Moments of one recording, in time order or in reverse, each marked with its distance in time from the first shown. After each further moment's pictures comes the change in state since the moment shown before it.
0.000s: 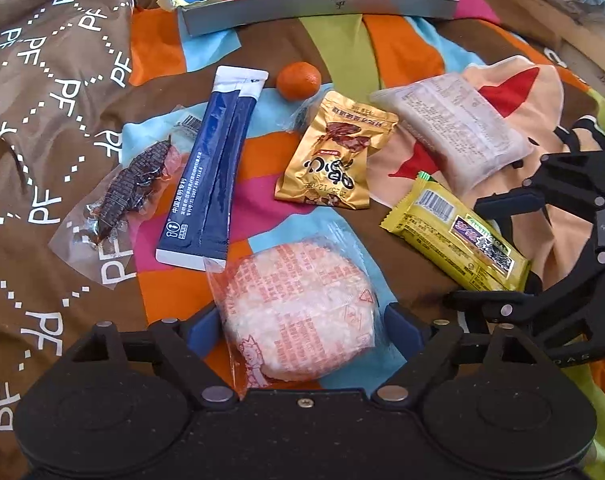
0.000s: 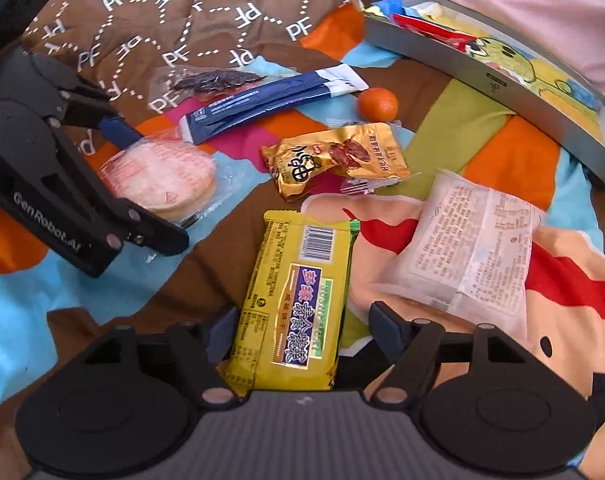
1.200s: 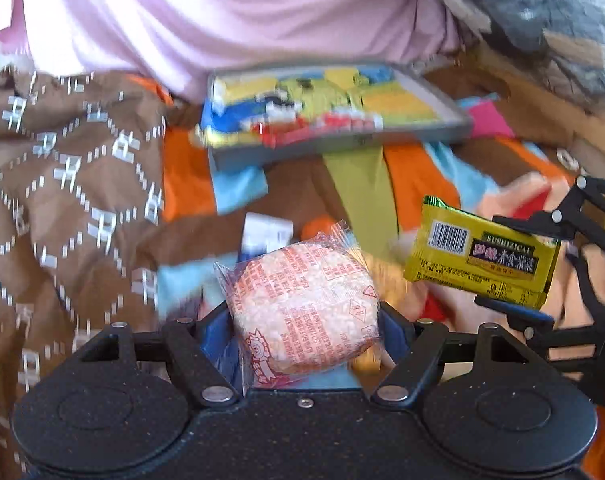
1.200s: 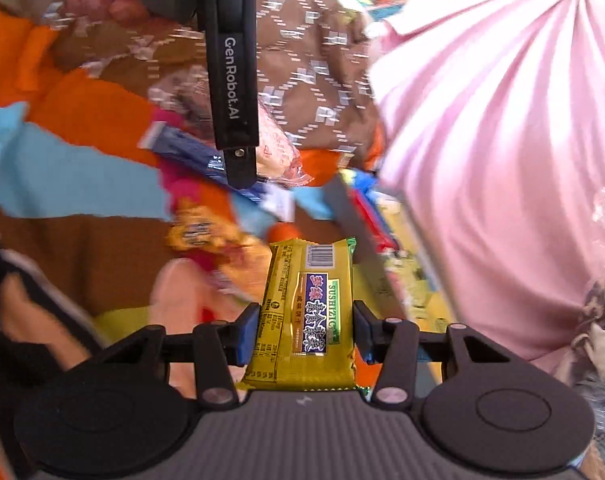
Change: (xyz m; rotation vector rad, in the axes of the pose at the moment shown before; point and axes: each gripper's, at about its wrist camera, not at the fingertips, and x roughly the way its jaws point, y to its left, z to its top) left arm -0.035 -0.005 0.059 -0.026 -0.323 0.081; right arm -0.023 0.005 -0.006 -0.694 -0.366 -0.470
